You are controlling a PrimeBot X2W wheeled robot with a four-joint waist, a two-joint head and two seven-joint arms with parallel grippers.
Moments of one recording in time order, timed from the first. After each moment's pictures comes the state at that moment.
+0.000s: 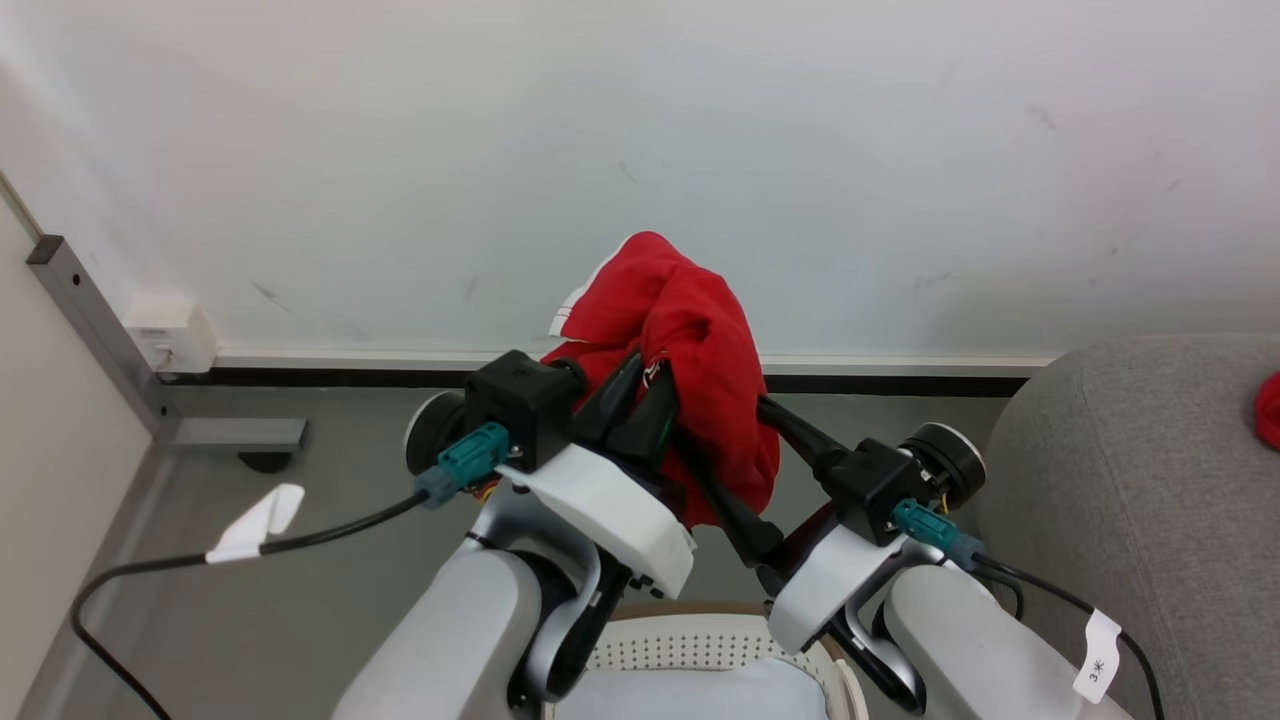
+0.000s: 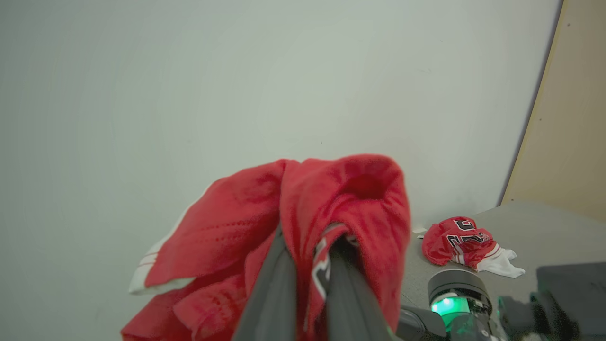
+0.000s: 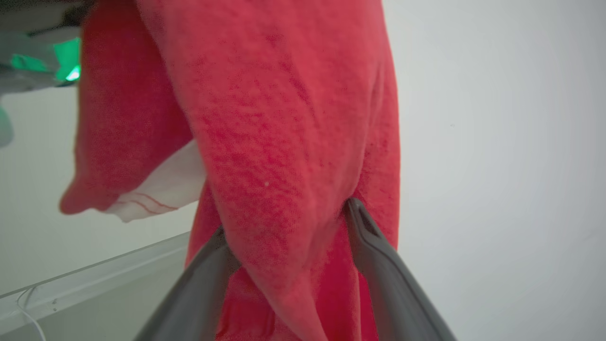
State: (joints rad) left arm -0.51 0.09 -0.53 0.01 -0.37 0.08 0.04; right arm -0.63 -0.05 0.72 0.55 0.38 0.13 -0.26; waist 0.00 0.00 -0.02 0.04
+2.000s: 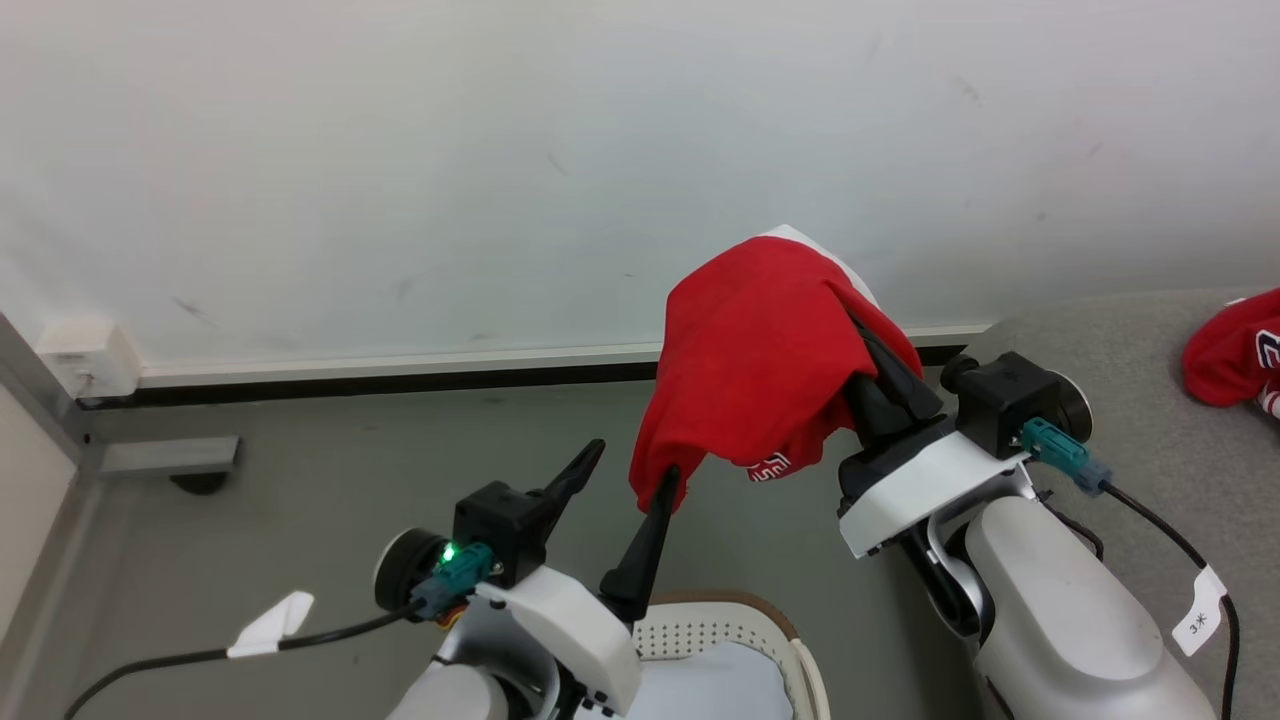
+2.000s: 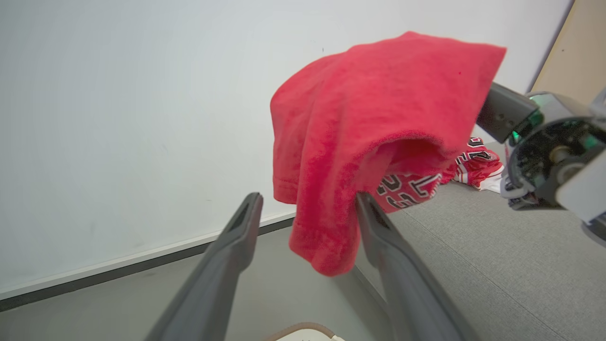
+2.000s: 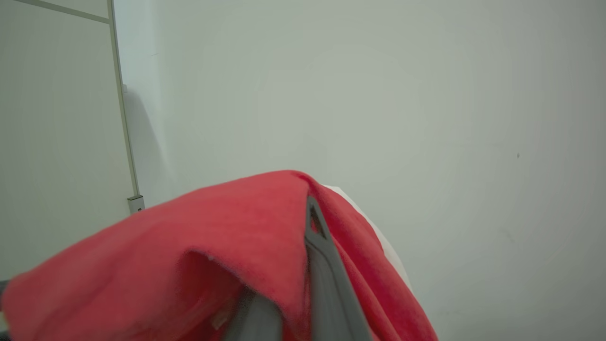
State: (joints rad) left arm -0.34 0.19 -0.59 0.07 -0.39 0.12 0.00; right arm -0.65 -0.05 0.48 0.56 0.40 0.13 -0.26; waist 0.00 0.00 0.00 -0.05
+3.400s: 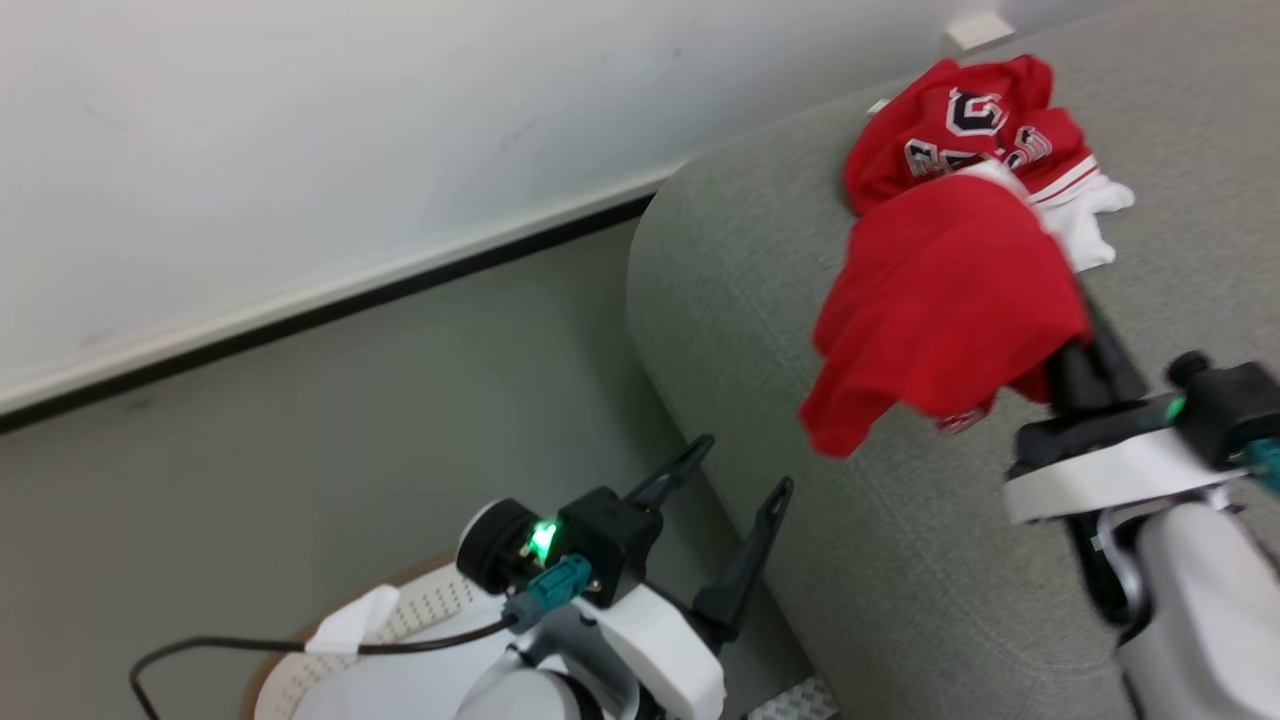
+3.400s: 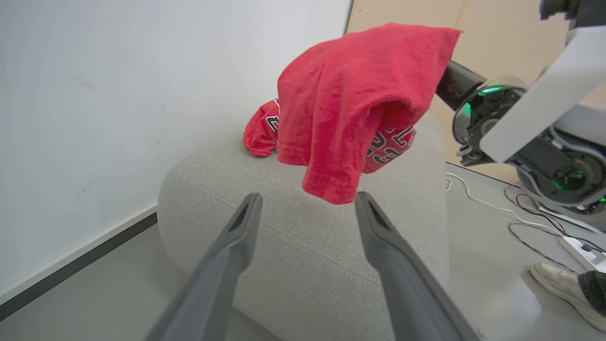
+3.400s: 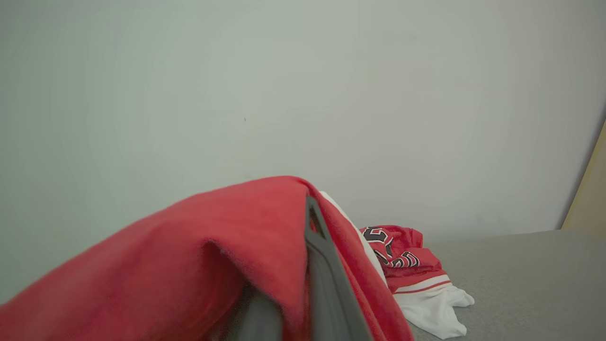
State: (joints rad) left arm -0.40 0.17 -0.72 -0.02 -0.33 0.10 0.03; right arm -0.51 -0.11 0.15 0.33 0.28 0.13 -0.26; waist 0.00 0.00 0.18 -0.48
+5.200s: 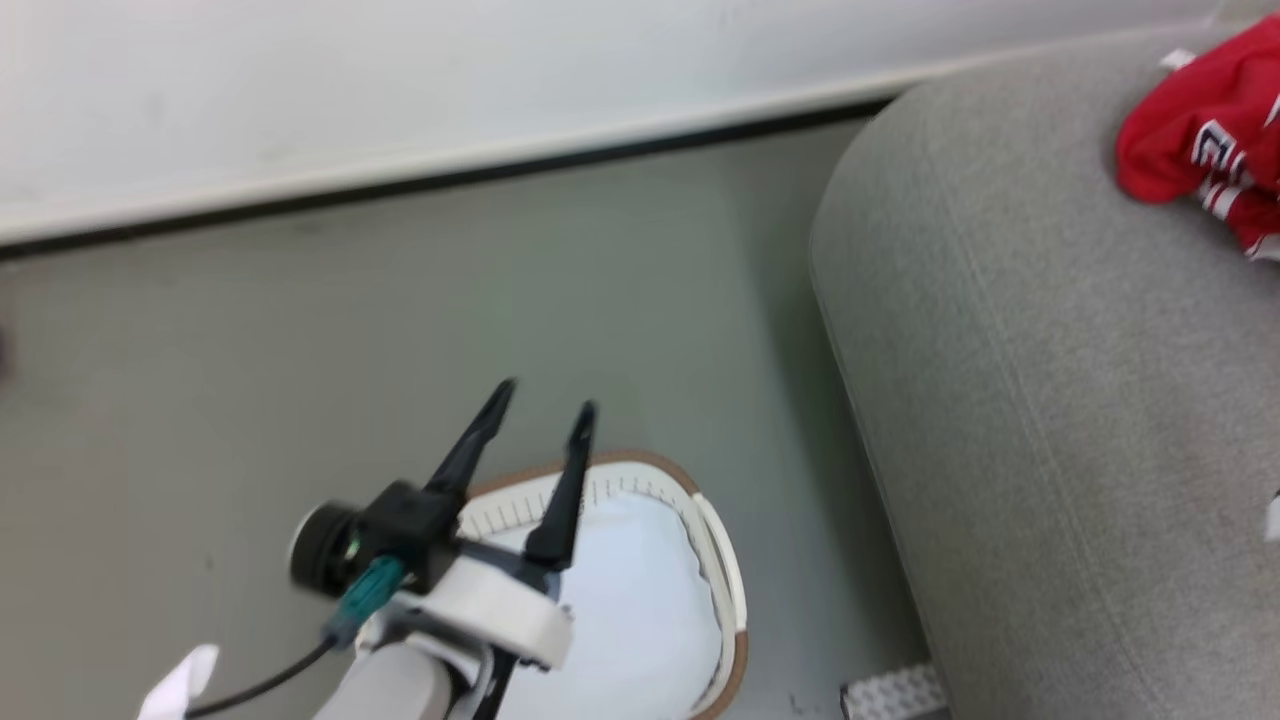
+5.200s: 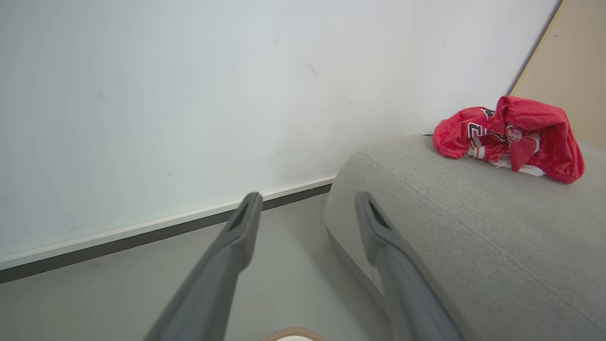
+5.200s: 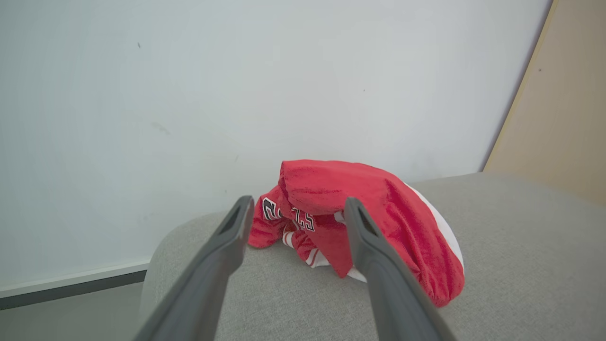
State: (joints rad) left arm -0.40 0.25 -0.57 0.08 -0.35 0.19 -0.21; right arm -0.47 -0.19 -0.34 0.41 0.19 0.13 -0.26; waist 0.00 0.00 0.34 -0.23
